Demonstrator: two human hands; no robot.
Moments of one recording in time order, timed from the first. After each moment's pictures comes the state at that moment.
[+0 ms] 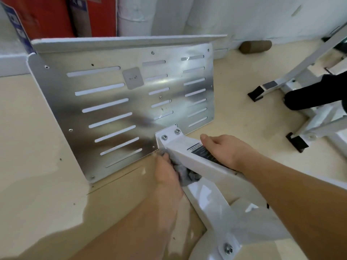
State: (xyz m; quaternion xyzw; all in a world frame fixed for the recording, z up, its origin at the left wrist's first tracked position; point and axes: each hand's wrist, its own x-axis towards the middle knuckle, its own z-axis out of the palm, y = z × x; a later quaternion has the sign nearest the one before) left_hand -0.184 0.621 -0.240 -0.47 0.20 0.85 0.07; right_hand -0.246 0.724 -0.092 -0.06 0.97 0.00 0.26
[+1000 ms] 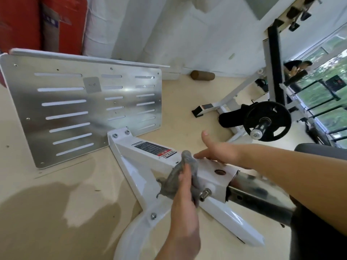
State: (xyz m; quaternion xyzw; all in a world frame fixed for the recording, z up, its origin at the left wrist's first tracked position) left_hand -0.031 0.755 0.006 -0.24 0.23 0.94 0.13; right_hand -0.166 0.811 0.112 0.07 0.90 0.00 0.42
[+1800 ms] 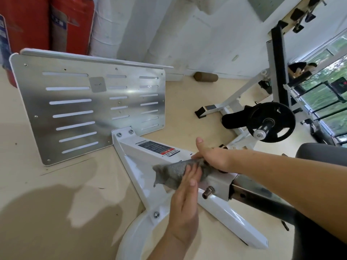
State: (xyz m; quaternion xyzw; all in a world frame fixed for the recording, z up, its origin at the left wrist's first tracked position) left_hand -0.016 0.764 -0.038 -0.11 0.40 0.91 0.00; right_hand -0.150 0.796 0.090 0.05 0.93 0.04 0.36
